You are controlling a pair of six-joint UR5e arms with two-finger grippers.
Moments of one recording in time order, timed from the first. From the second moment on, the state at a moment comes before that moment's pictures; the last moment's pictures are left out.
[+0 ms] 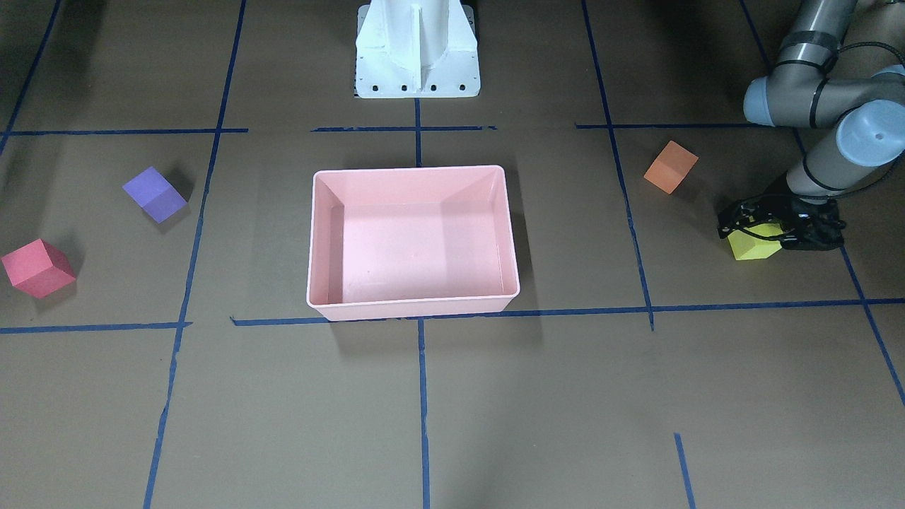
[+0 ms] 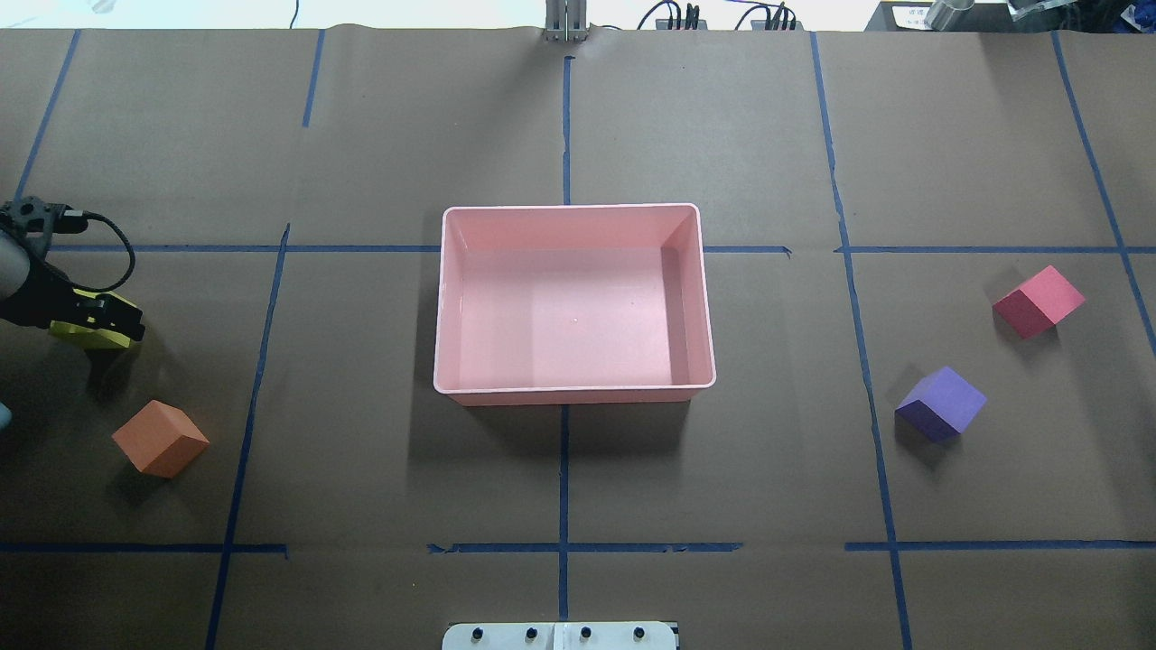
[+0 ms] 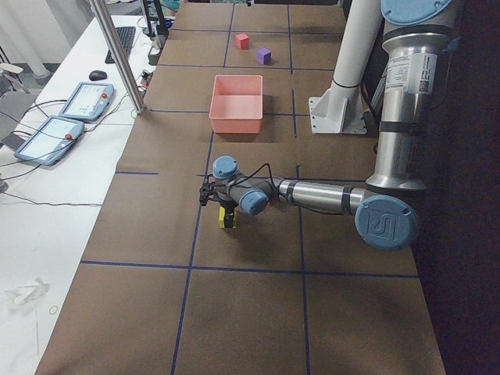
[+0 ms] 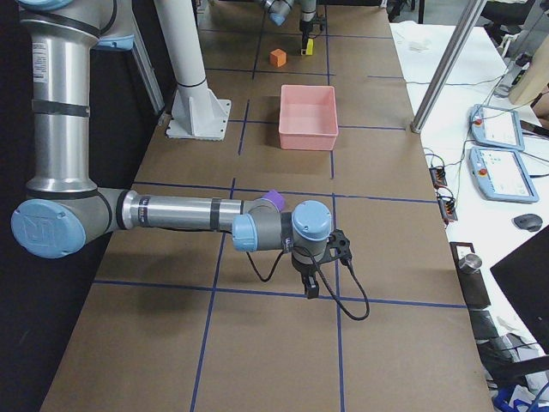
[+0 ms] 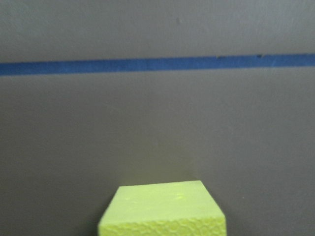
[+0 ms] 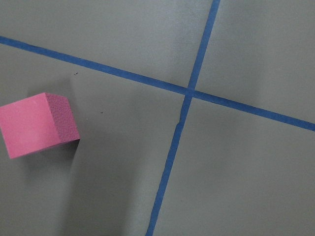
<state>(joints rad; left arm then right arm) -0.95 -1.61 -1.52 -2.13 -2.19 -0.74 1.52 -1.64 1.63 -1.46 2.35 -0.16</state>
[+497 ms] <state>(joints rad) -0.97 -1.68 -1.62 -2.02 -2.23 -0.74 1.52 -1.64 1.63 -1.46 2.35 -0.16</state>
